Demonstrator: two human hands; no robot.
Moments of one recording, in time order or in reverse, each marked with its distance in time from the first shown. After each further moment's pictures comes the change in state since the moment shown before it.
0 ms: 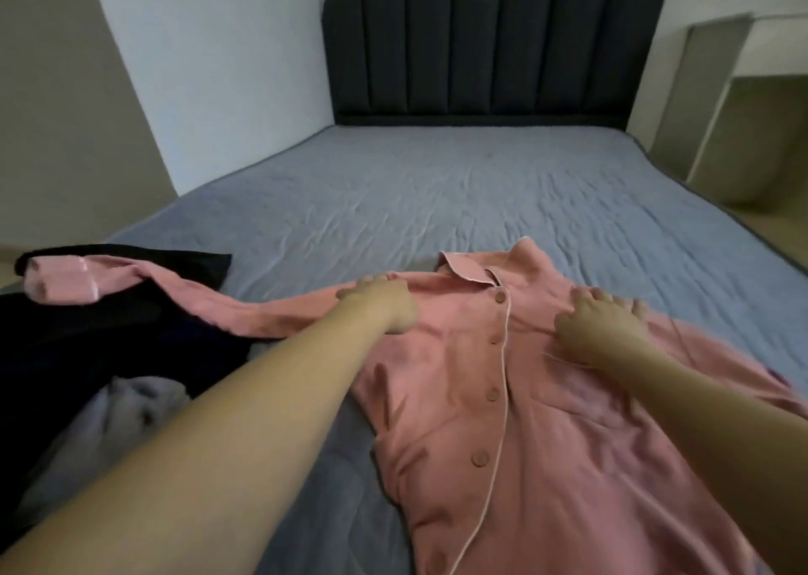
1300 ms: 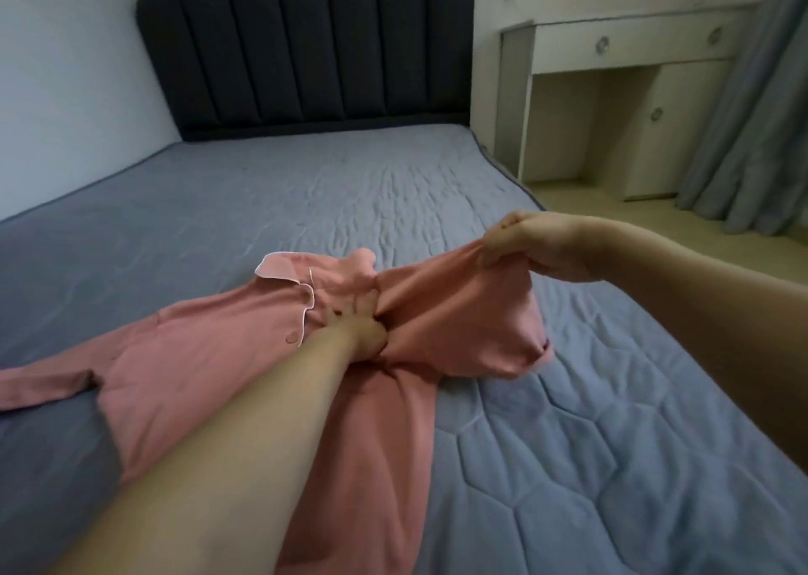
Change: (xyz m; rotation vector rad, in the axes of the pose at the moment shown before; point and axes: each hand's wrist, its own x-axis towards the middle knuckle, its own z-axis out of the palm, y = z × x) left_hand 0.020 0.237 0.044 -0.249 -0.113 0.226; right_hand -0.017 0.192 -0.141 1.043 -0.463 -0.249
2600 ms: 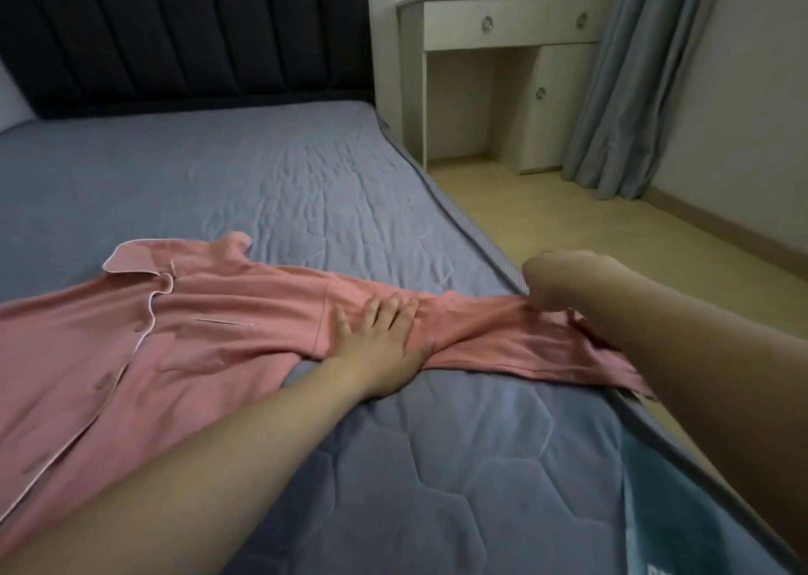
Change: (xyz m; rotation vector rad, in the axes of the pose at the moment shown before) left_hand -0.055 0.171 0.117 0.286 0.148 0.466; right_hand -0.118 0.142 -0.104 -1.288 0.193 0.577
